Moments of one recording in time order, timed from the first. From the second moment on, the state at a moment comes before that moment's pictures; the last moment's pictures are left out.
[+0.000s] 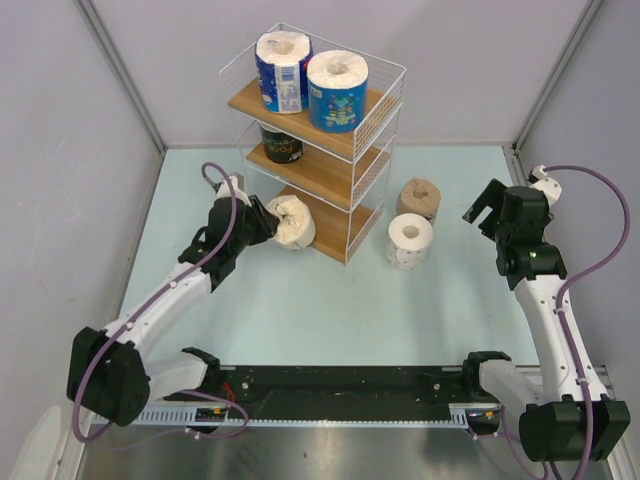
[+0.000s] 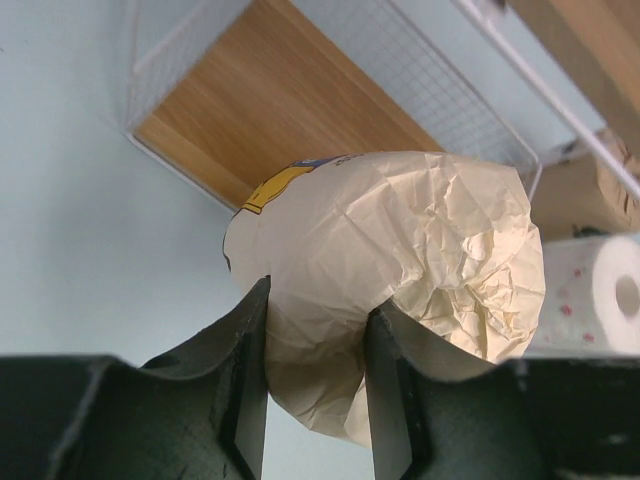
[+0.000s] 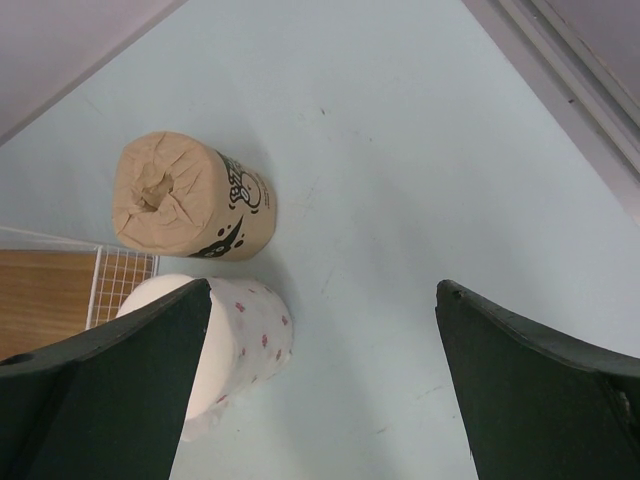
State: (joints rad) left arm -0.40 1.14 0.78 -0.10 -0.10 -0.60; right arm 0.03 0.97 0.98 -0.52 0.29 0.49
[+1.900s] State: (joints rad) left arm -0.33 1.59 0.97 0.05 -0.10 -0.65; right arm -0.02 0.99 0.97 -0.50 0.21 0.50
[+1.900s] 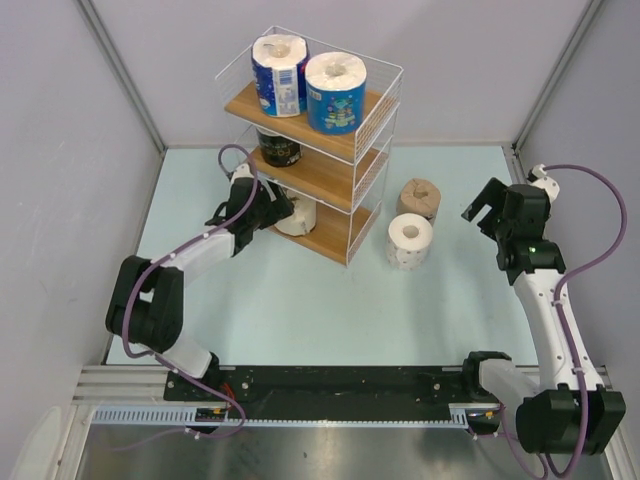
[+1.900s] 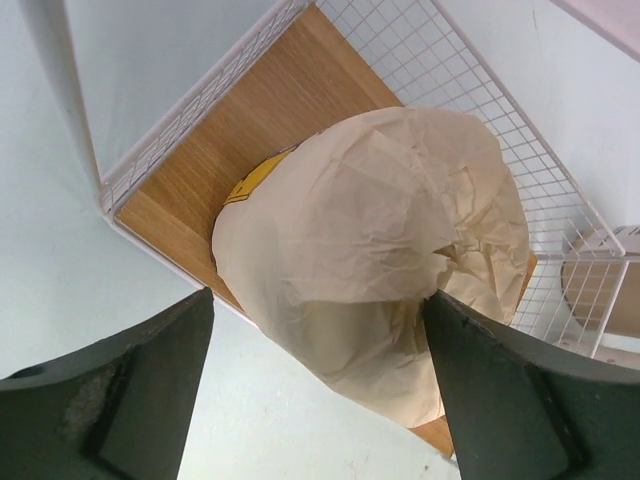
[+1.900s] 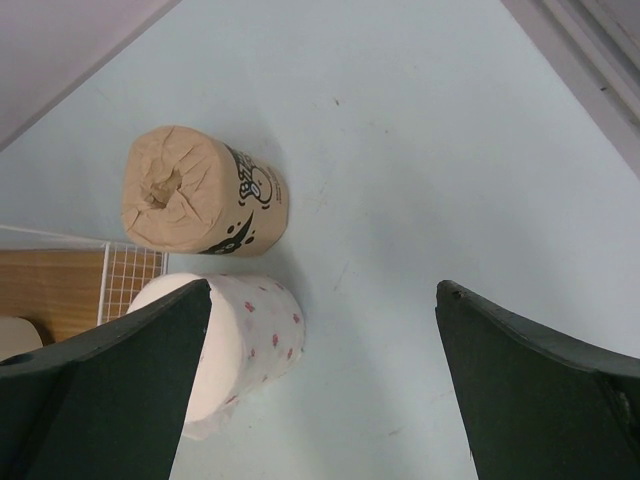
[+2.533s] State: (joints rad) left arm -0.32 1.42 0.79 0.09 -0.08 -0.66; right arm 0.06 1.36 0.97 -0.32 0.06 0.57
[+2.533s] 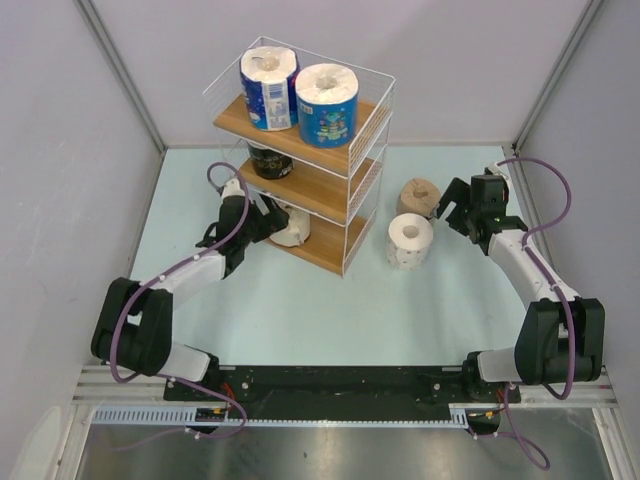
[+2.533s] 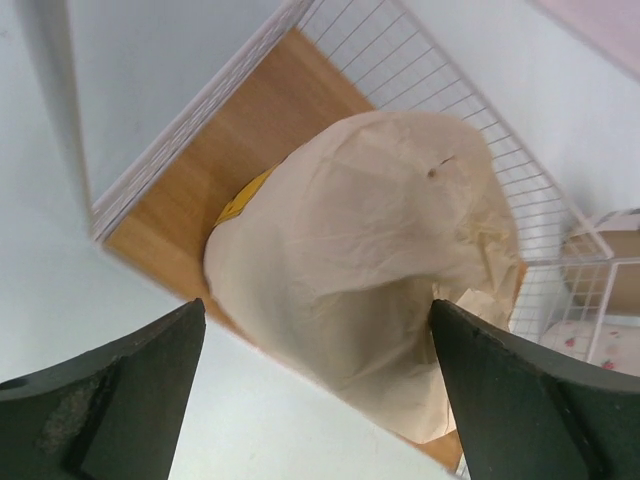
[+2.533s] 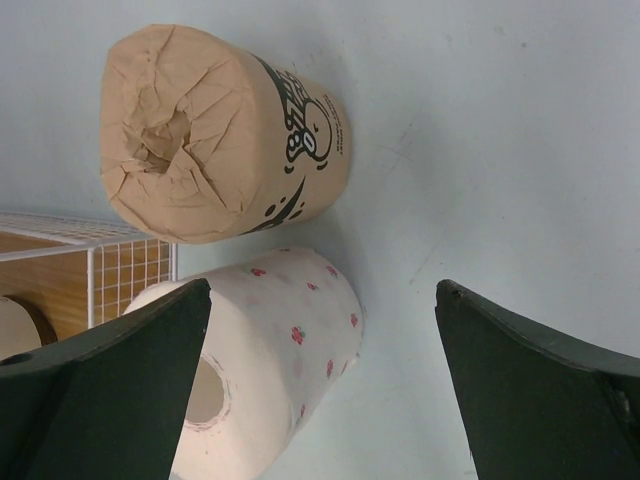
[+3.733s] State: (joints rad) left arm -0.31 1.70 0.55 1.10 0.16 -0.95; right arm 0.04 1.34 0.97 -0.33 0.06 0.54
